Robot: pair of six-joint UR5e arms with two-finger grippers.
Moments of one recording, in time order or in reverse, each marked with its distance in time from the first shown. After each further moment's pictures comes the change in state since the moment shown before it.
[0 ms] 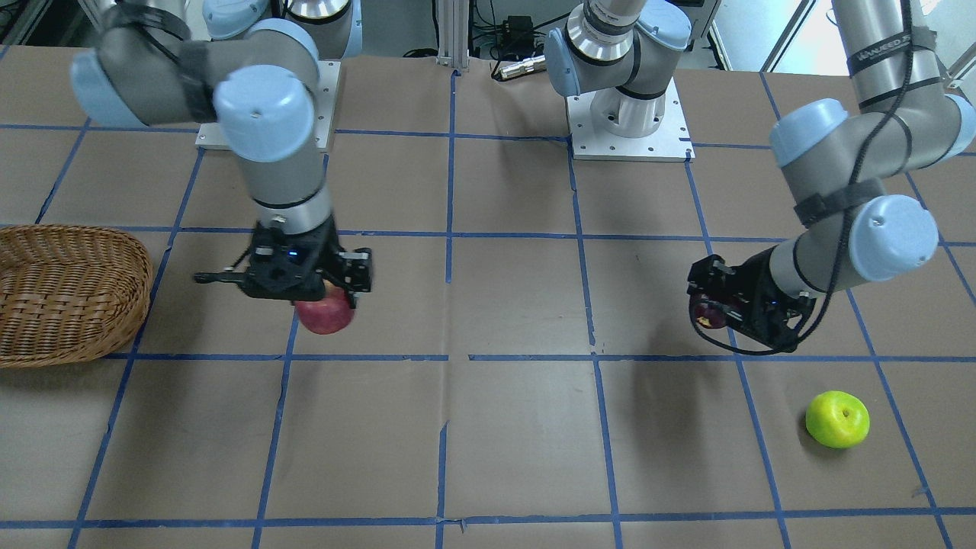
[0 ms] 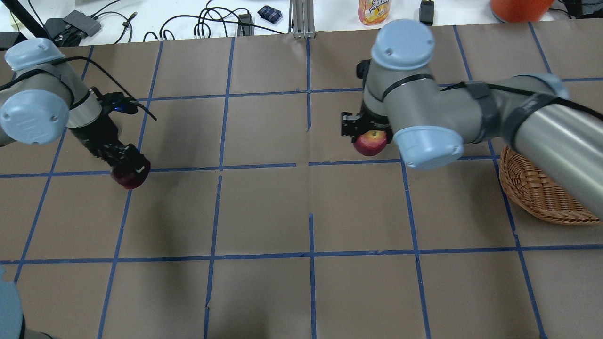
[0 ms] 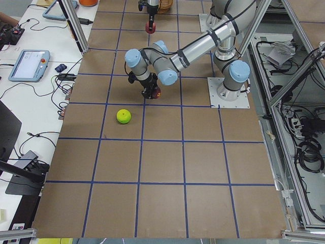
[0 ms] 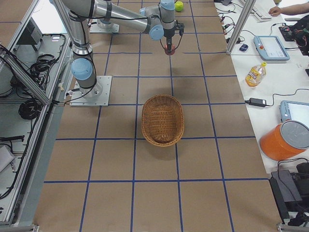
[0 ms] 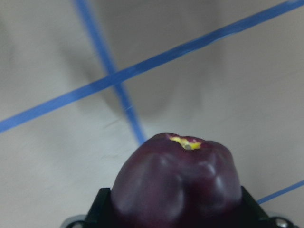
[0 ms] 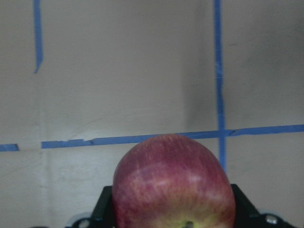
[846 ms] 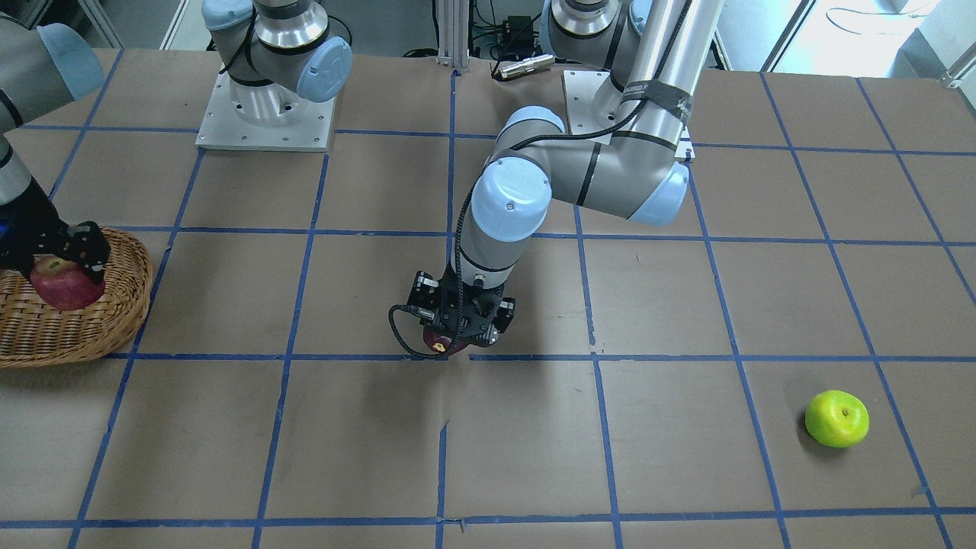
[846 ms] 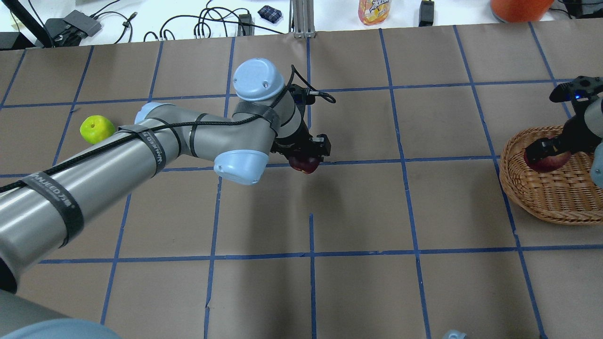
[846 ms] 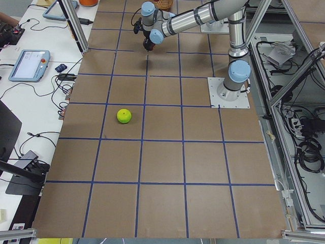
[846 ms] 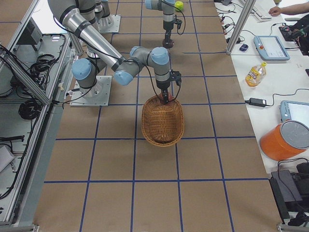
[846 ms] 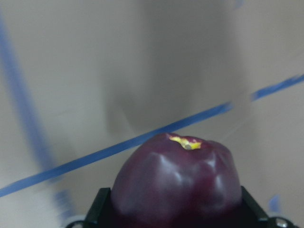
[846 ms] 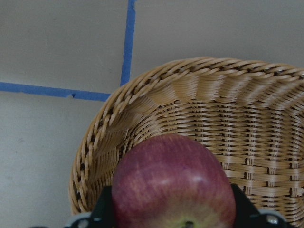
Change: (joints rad) left arm -0.626 -0.169 0.012 0.540 -0.136 -0.849; right arm -0.677 -0.086 0.249 -0.207 0.027 -0.849
